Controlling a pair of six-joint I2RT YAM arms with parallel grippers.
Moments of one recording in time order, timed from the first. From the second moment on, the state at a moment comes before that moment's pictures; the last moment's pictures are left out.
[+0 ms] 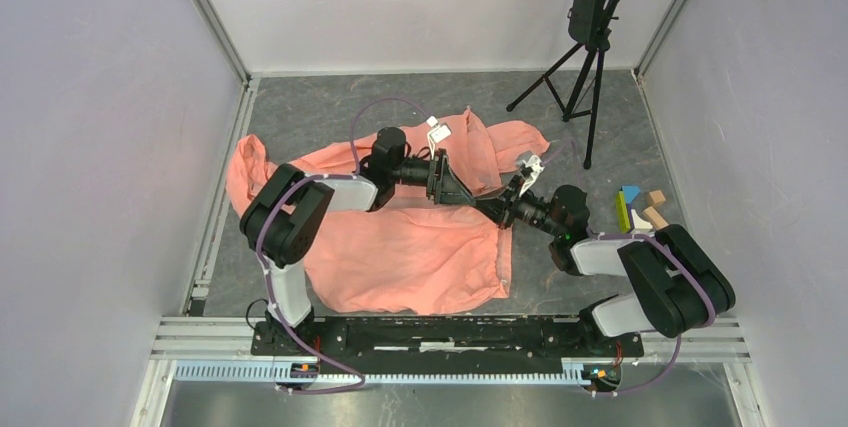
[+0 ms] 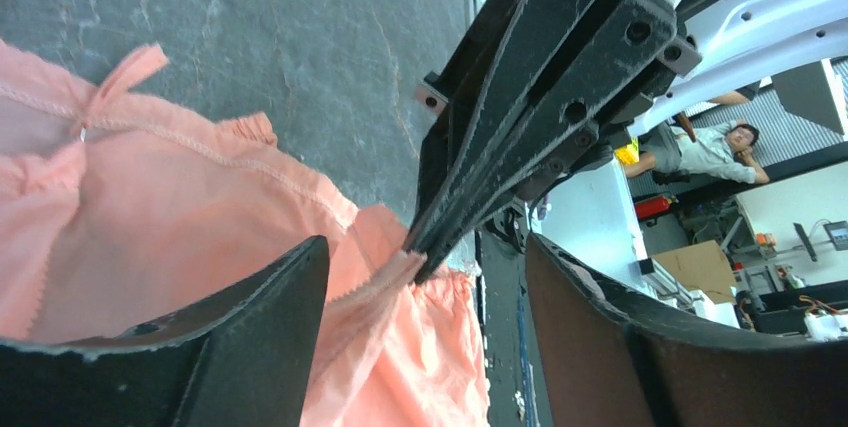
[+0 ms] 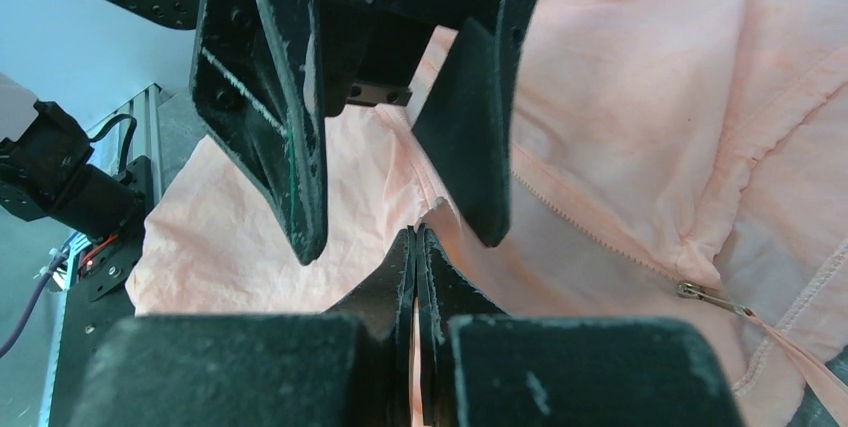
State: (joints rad) left arm -0.56 1.89 0.96 0.74 1.09 -0.63; right arm 0.40 1.42 0.28 1.12 -0.67 0.35
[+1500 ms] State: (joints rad) left arm -0.59 1.81 0.74 0.92 0.86 -0.72; right arm 0.40 1.46 0.20 1.32 -0.53 0.57
